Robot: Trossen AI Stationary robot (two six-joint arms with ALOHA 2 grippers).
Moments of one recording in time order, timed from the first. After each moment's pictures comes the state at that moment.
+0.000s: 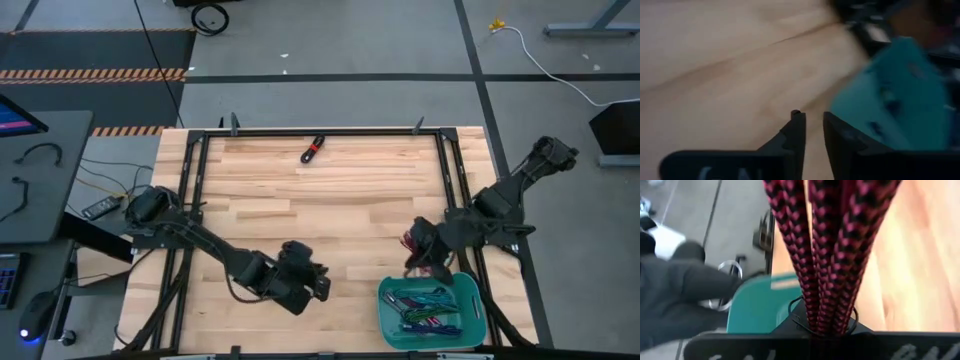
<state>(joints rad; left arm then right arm) -0.54 1.83 1.40 -0.39 -0.68 -1.38 0.62 0.97 0.89 -0.66 0.07 0.77</state>
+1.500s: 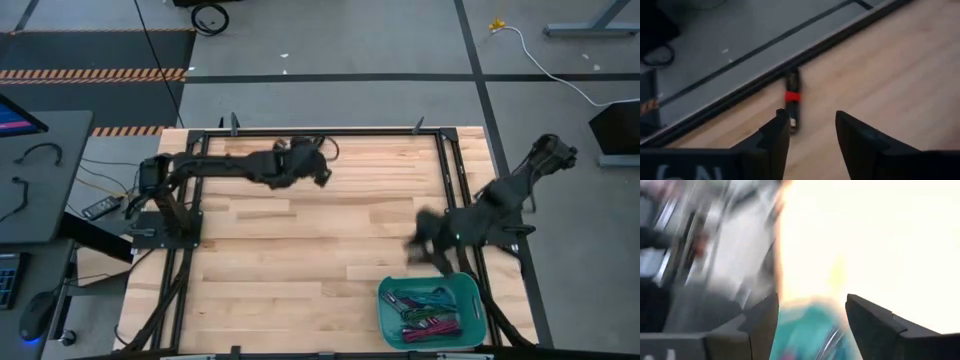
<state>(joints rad) 0.17 1.77 1.40 -0.54 -0.70 -0.54 0.61 0.94 1.00 -0.69 0.23 0.85</state>
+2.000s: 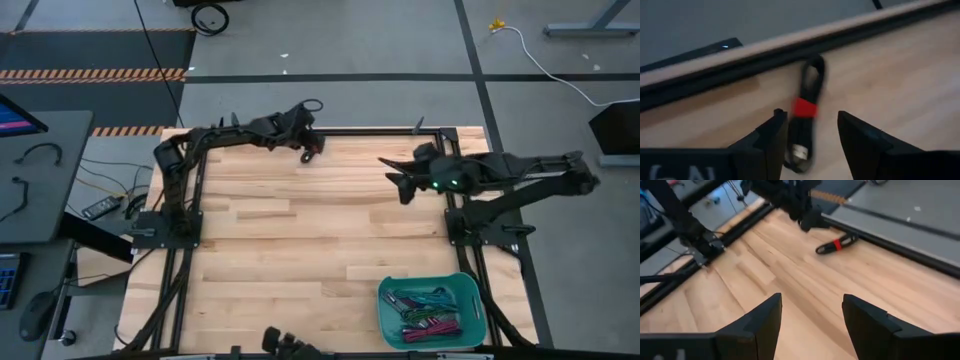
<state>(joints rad) 0.56 1.94 1.40 -0.36 -0.19 -0.59 0.07 0.90 1.00 -0.71 0.51 0.72</state>
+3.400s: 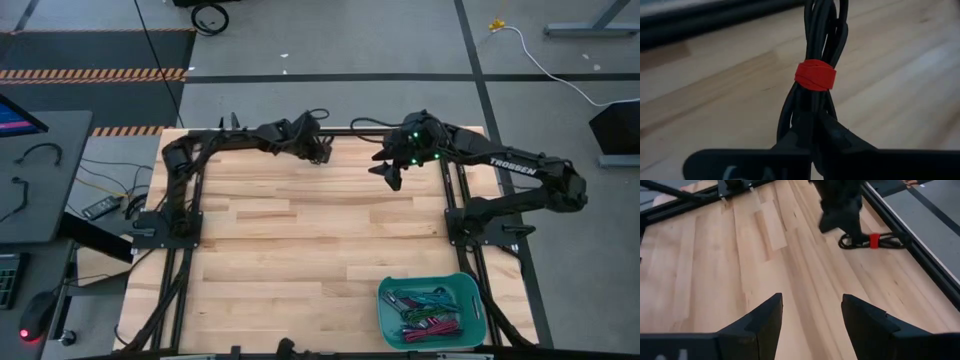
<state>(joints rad) 0.51 1.99 1.40 -0.31 -0.03 -0.64 -0.46 1.11 1.00 -0.56 -0.26 0.02</state>
